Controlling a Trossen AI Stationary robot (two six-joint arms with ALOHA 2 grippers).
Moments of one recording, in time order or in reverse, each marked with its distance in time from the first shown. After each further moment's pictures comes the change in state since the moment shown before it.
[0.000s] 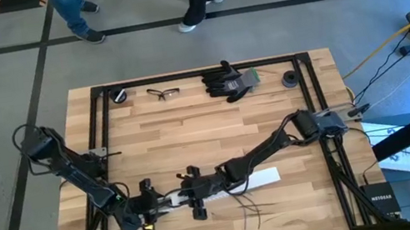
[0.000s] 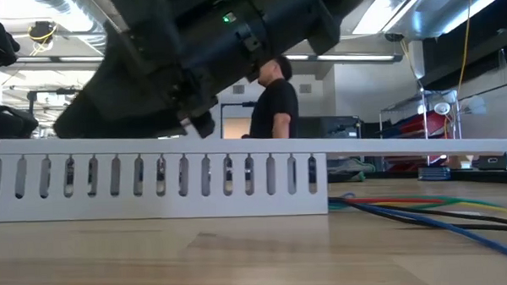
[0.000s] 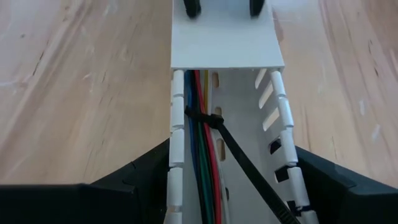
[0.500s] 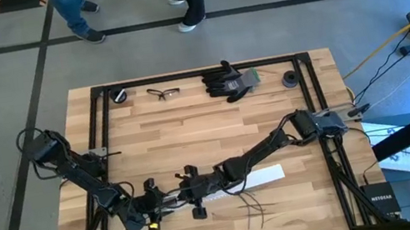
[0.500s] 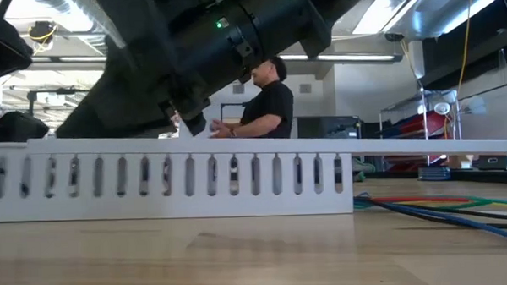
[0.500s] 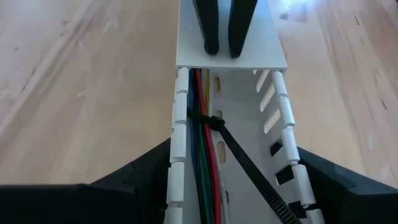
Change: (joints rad) left arm 0.025 0.061 0.001 0.120 -0.030 0.000; right arm -0.007 -0.001 0.028 -0.001 -0.012 -0.081
